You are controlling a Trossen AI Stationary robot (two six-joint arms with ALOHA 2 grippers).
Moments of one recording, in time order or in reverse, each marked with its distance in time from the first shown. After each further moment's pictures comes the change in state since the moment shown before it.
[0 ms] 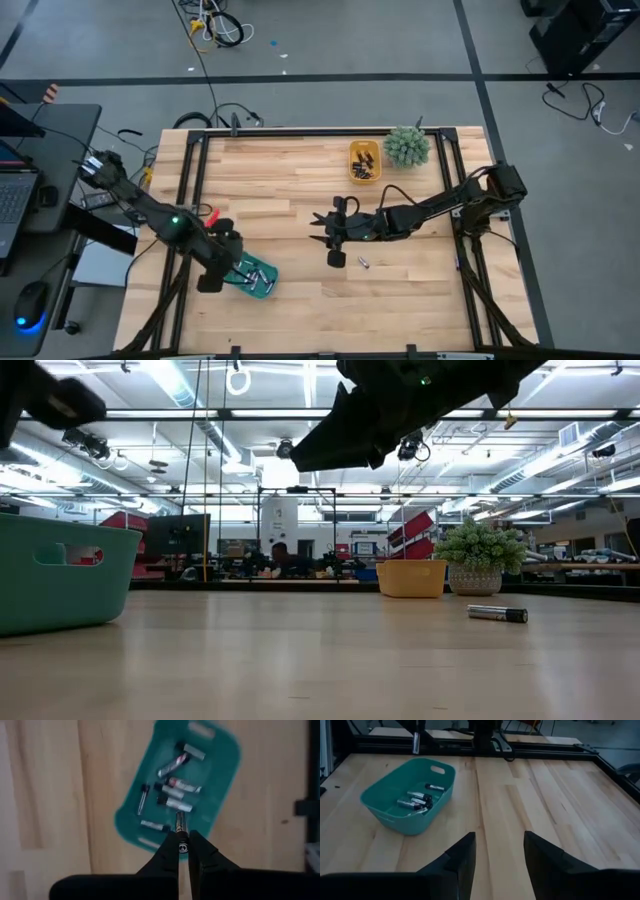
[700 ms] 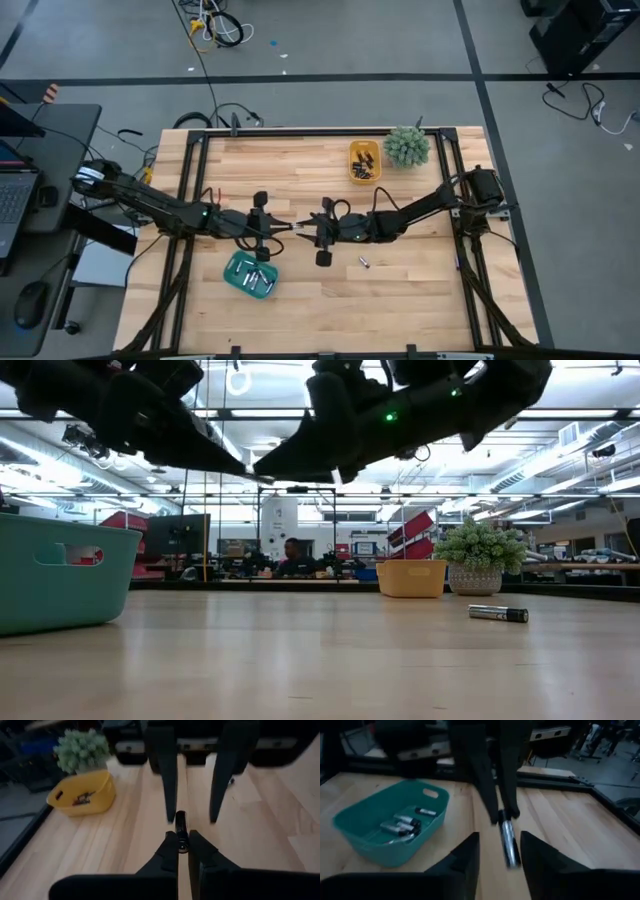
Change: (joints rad) left arm 0.339 0.002 -0.503 1.342 -0.338 0.653; right arm -0.025 0.175 0.001 0.350 -0.005 -0.120
